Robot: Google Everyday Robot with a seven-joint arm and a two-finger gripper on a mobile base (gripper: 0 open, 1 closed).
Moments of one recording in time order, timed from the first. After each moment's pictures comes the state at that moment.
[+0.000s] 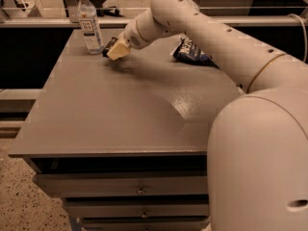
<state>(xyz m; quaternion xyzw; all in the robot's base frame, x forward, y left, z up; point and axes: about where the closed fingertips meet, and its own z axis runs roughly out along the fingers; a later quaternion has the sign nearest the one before) 0.778 0.094 0.878 -0.53 0.72 0.16 0.43</state>
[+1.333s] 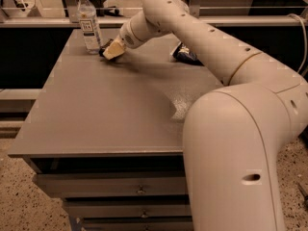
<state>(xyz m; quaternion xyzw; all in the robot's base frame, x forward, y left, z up) 0.809 0.110 0.860 -0.49 0.75 0.17 0.42</state>
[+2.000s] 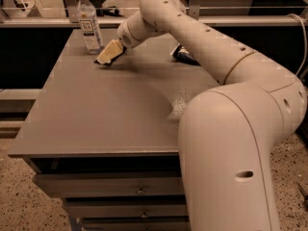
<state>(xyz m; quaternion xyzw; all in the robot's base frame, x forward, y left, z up) 0.812 0.119 0.859 -0.49 0.75 0.17 0.41</state>
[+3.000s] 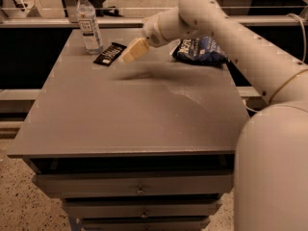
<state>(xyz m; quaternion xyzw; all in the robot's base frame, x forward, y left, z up) 0.774 0.051 0.895 -0.52 0.69 0.20 0.47</state>
